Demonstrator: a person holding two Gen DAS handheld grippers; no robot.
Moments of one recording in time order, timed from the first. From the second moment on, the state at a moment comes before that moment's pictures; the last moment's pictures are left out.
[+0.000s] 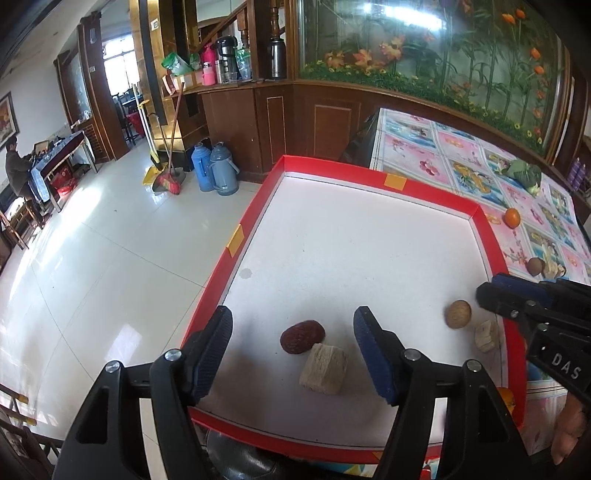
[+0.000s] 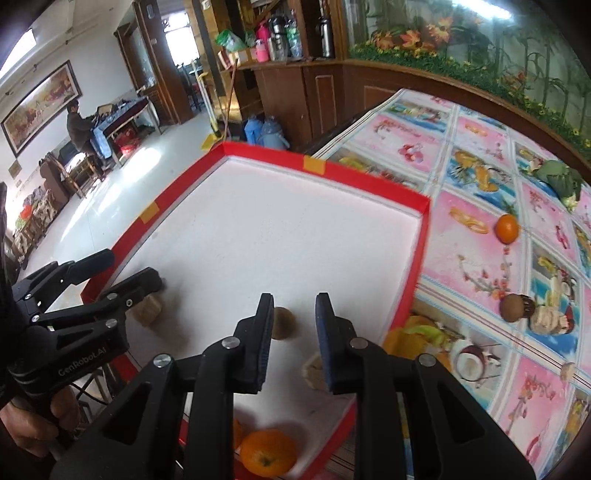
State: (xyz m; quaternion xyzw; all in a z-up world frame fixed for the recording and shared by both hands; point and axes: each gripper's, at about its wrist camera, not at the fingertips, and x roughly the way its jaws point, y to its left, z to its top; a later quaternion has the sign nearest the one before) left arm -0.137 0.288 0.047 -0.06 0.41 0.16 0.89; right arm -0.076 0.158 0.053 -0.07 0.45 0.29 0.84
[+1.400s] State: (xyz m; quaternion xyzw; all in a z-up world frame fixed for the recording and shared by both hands) left arm -0.104 0.026 0.064 0.13 0.43 -0.05 0.89; right arm -0.089 -0.197 0.053 0.13 0.41 0.04 0.90
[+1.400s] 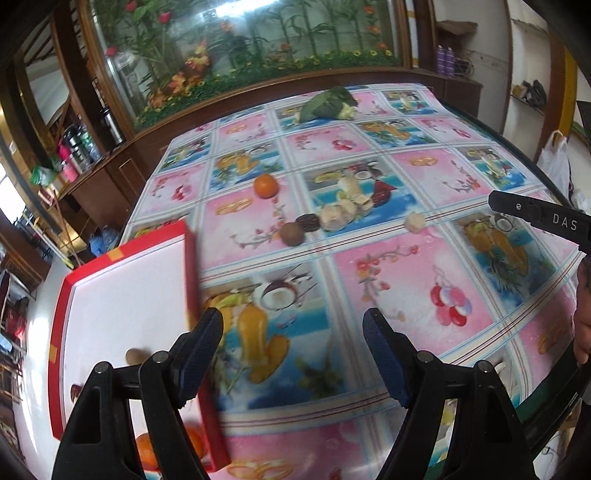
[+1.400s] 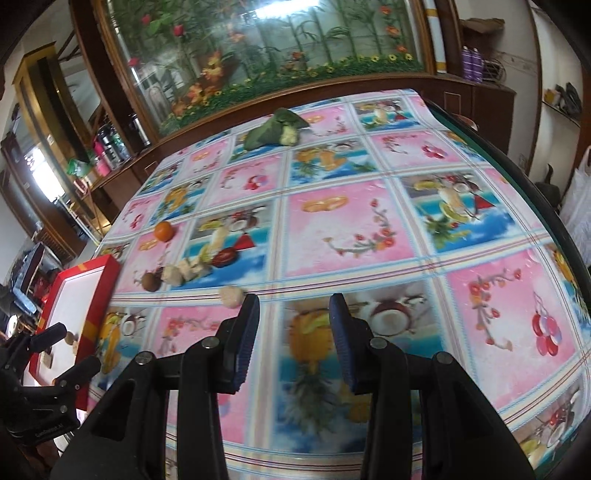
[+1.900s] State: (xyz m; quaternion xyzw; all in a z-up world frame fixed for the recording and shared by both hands) left arm -0.066 0.031 0.042 0.13 0.46 -0.04 0.88; right arm -0.075 -0.203 0.036 0.13 0.43 0.08 0.89
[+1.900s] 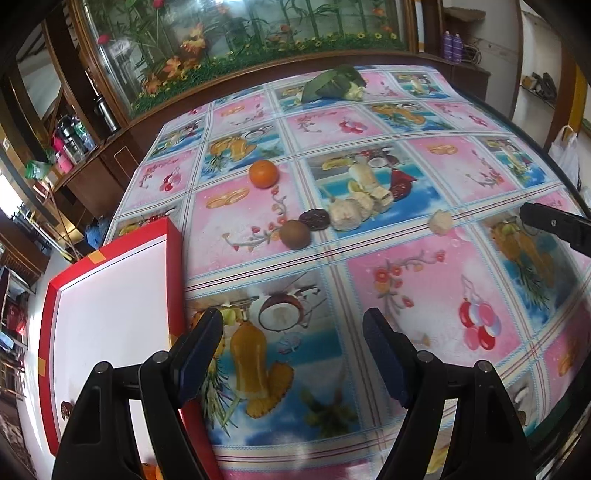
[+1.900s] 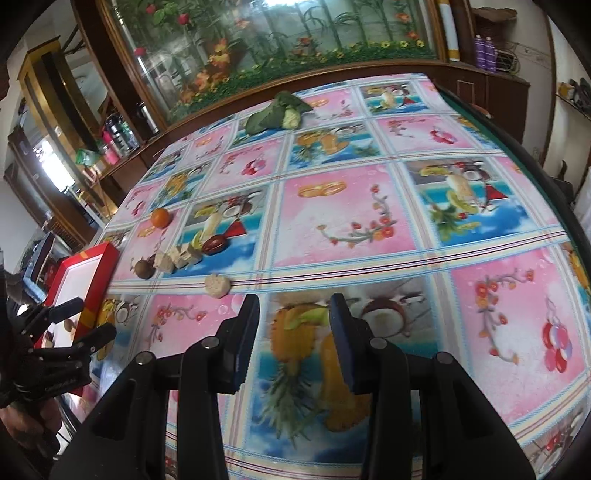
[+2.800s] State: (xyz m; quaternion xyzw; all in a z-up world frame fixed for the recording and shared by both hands) left arm 0.016 0.043 0.015 0.10 0.51 -0.08 0.85; right arm -0.026 -0.113 0.009 -0.02 0.45 0.10 0.89
